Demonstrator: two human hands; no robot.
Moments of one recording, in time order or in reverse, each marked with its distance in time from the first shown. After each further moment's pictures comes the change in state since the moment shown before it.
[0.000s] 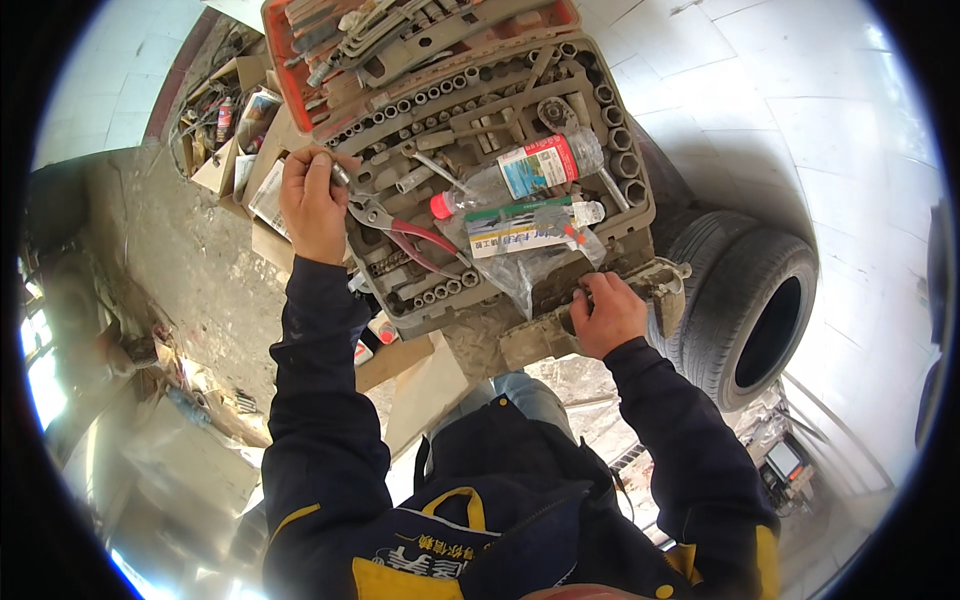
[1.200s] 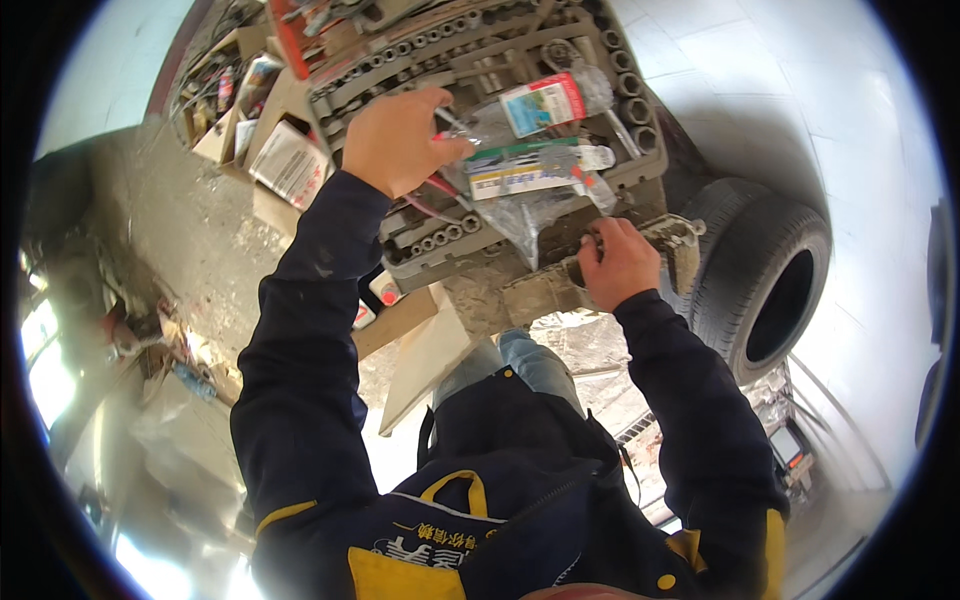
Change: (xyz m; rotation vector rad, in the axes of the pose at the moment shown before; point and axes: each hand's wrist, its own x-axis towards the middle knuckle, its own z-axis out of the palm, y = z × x) left_hand -0.023 0.017 0.062 1.247 -0.673 0.305; right_hand -0.003 0.001 0.002 0.009 -0.021 0.055
